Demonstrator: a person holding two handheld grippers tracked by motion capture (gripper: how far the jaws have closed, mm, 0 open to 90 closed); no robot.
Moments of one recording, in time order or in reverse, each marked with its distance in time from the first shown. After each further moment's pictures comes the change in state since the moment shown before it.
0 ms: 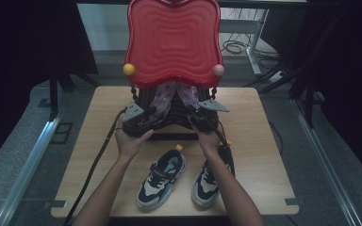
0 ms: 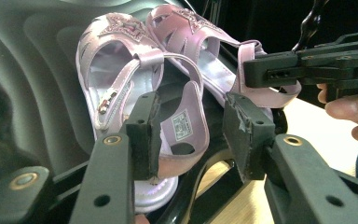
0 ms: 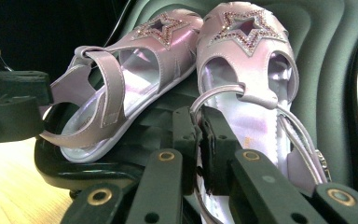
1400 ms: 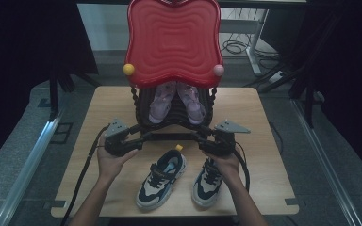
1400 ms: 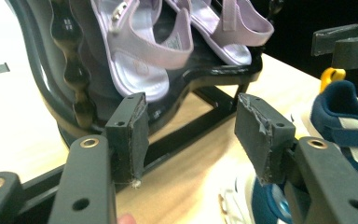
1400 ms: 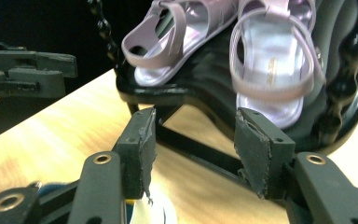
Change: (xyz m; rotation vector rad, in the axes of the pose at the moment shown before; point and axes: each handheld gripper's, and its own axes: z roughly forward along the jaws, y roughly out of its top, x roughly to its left) left arm -0.008 -0.026 -0.068 0.126 -0.016 -0.066; right arm 0.001 -0.030 -0.084 0.072 0.172 0.030
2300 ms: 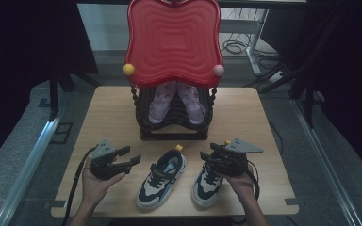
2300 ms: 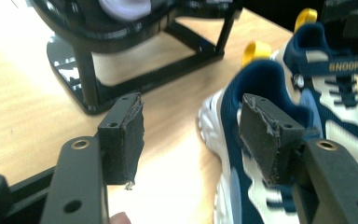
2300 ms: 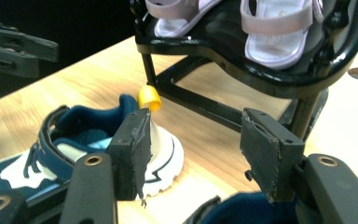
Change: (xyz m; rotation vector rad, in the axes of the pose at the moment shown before) left arm -0.012 -0.043 -0.049 0.120 -0.033 -0.026; right arm -0.001 -0.039 -0.045 0.046 0.048 -0.068
